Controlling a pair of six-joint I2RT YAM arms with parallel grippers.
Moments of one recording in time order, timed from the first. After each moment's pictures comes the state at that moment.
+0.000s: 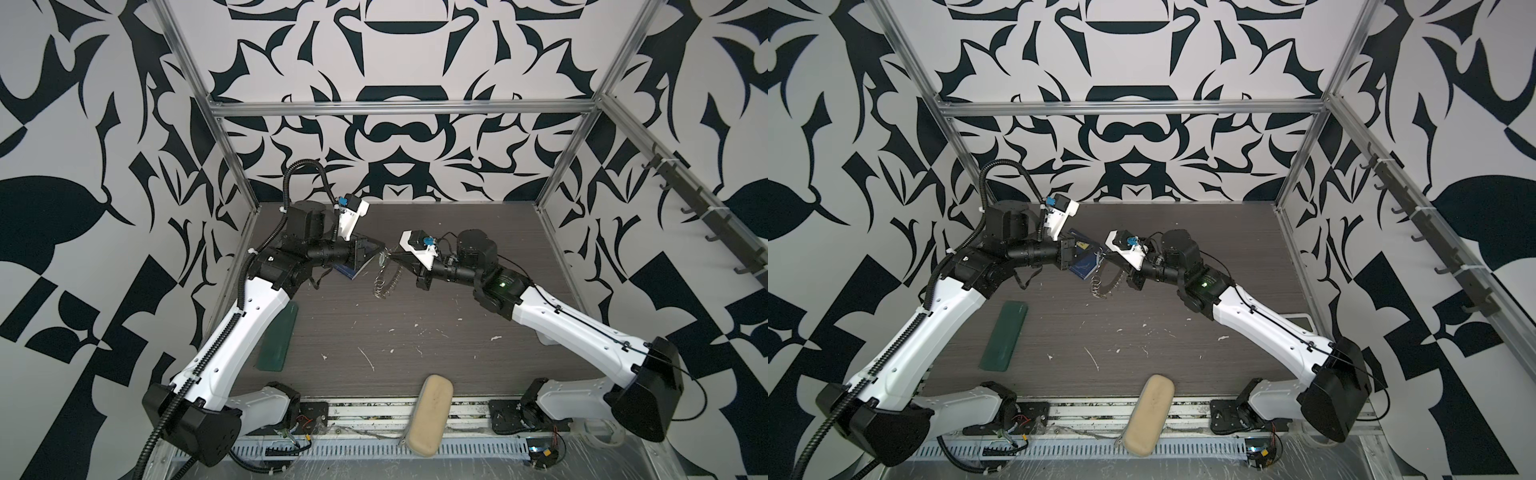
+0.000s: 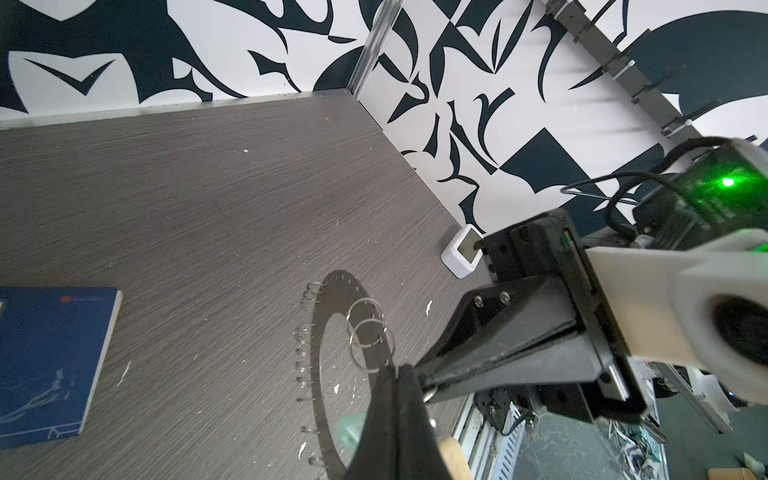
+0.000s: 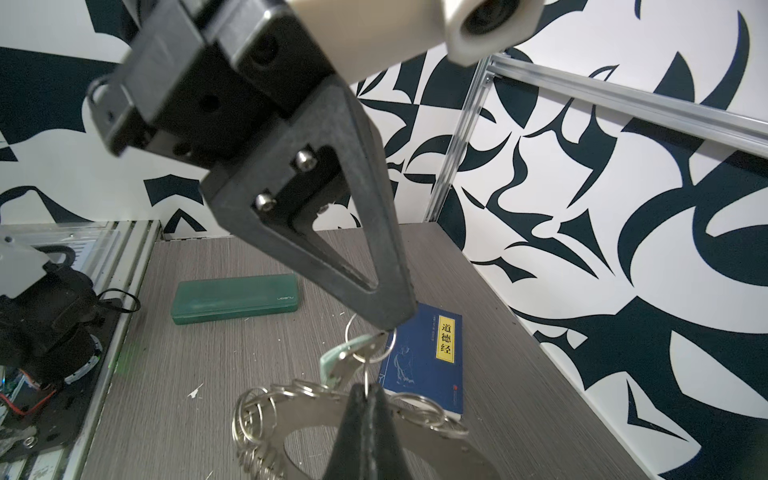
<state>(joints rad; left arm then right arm) -0.44 1.23 1.33 -0.59 0.65 -0.25 0.73 1.30 1.09 0.03 -0.45 -0.27</state>
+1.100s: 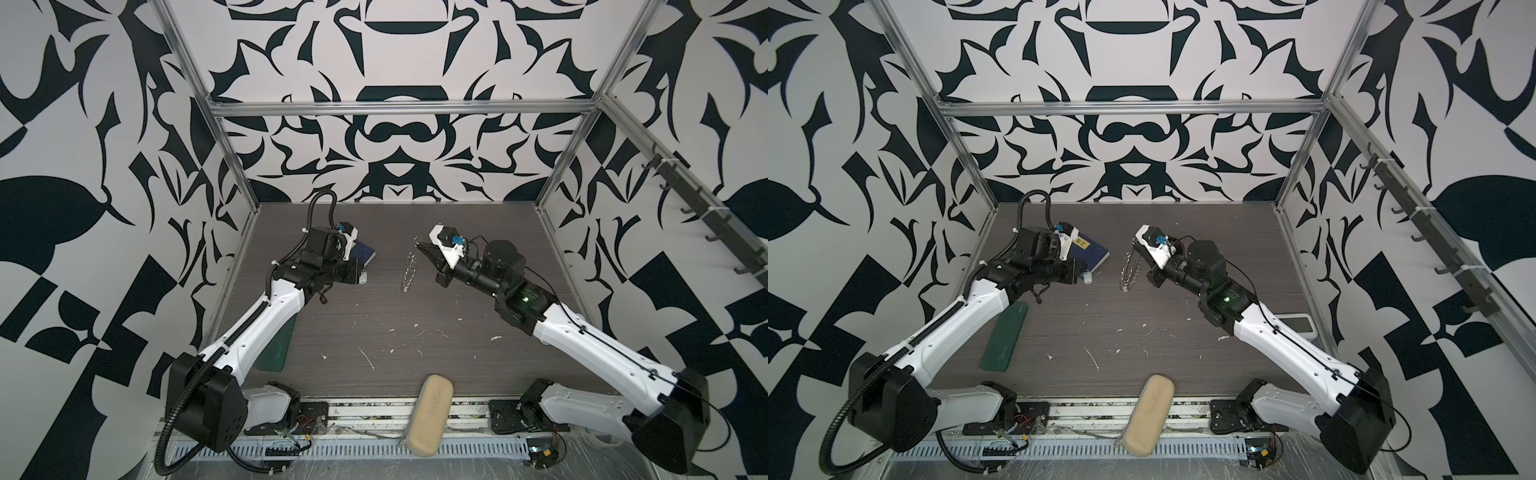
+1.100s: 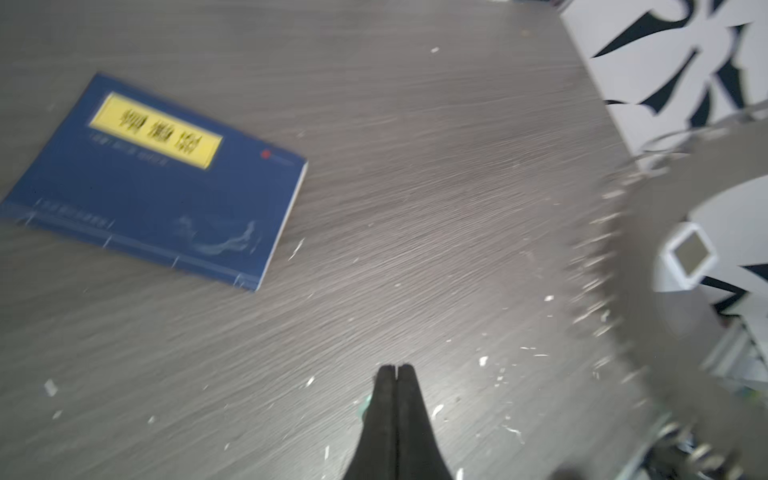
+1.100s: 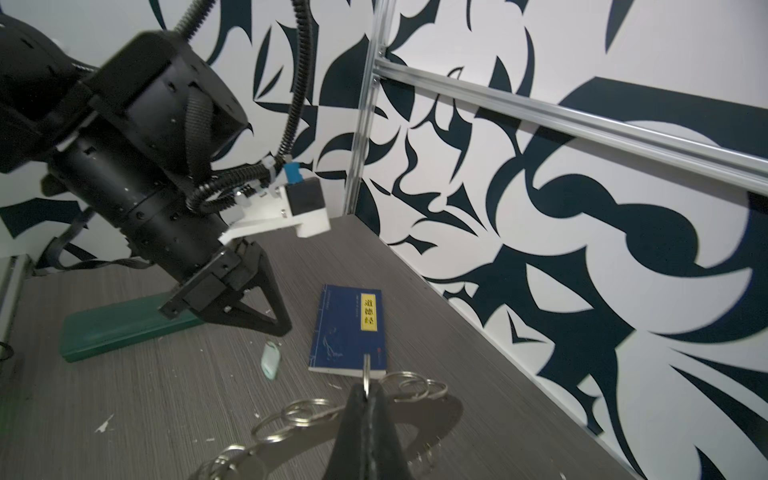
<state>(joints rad) -0.42 1.27 1.01 -0.51 0.23 -0.24 0.67 1.08 0.89 0.07 -0.20 -0.22</state>
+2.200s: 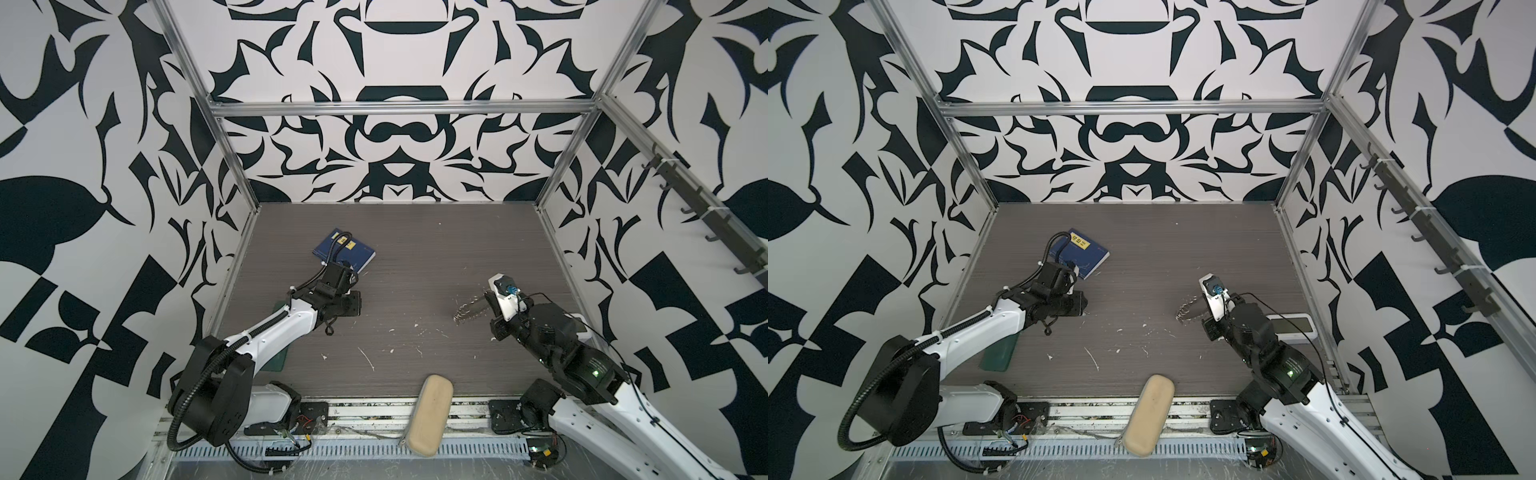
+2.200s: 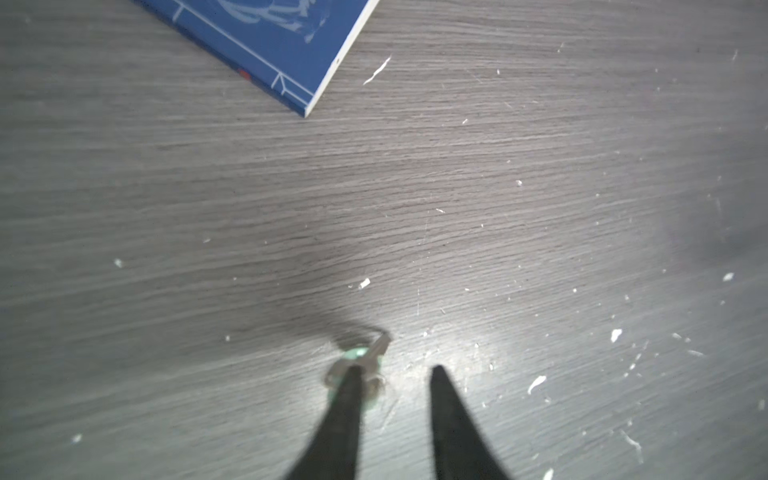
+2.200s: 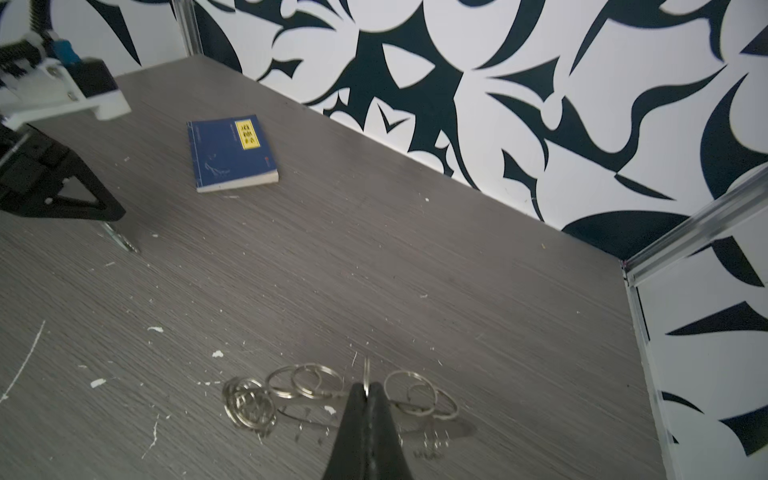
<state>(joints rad) -0.52 1.33 0.73 -0.39 0.06 -0.42 0.67 0.52 0.62 -0.53 0.23 -0.07</state>
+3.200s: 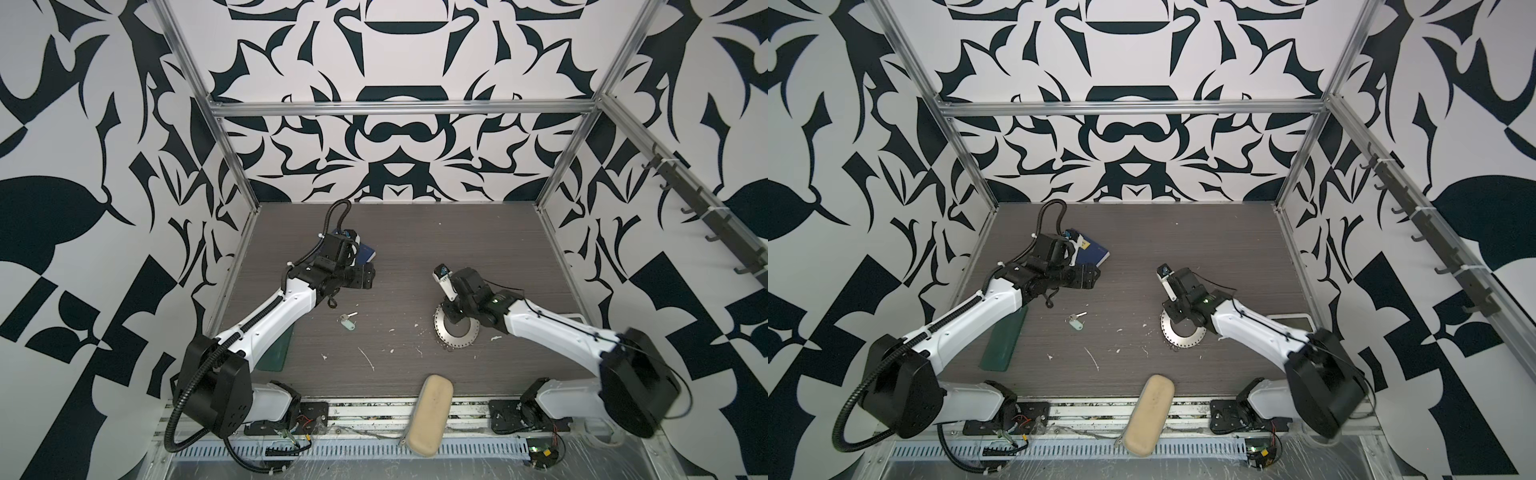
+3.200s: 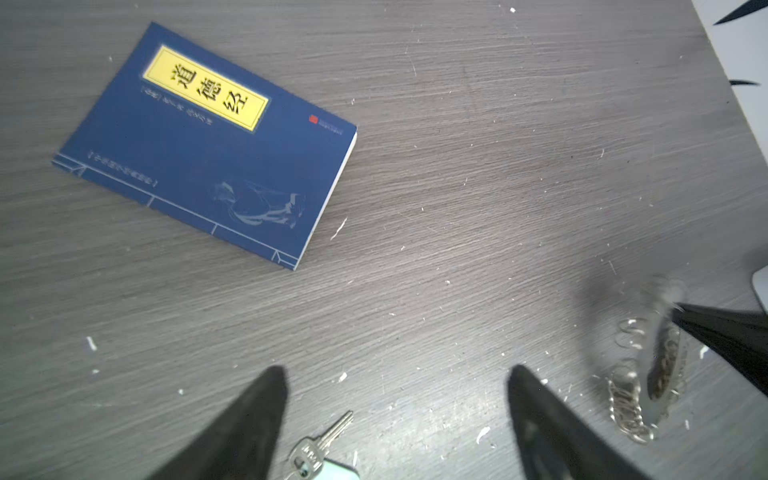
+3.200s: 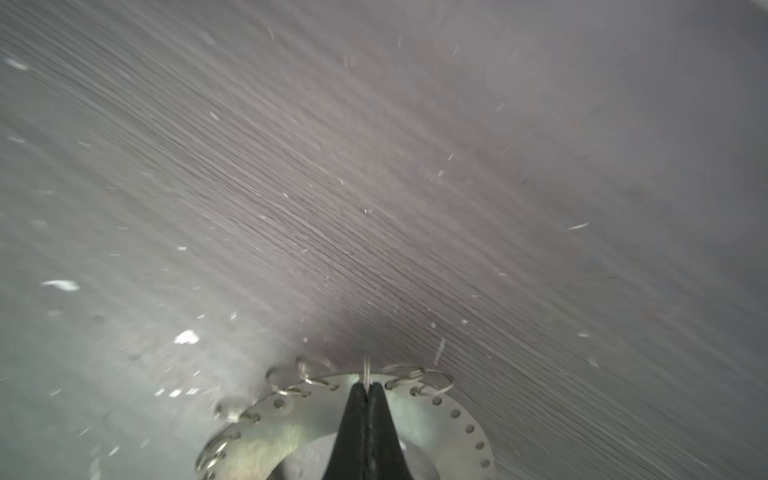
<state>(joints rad) -0.48 1.36 1.01 -0.47 0.08 -0.29 0.60 1.43 0.78 -0.33 0.09 -0.01</state>
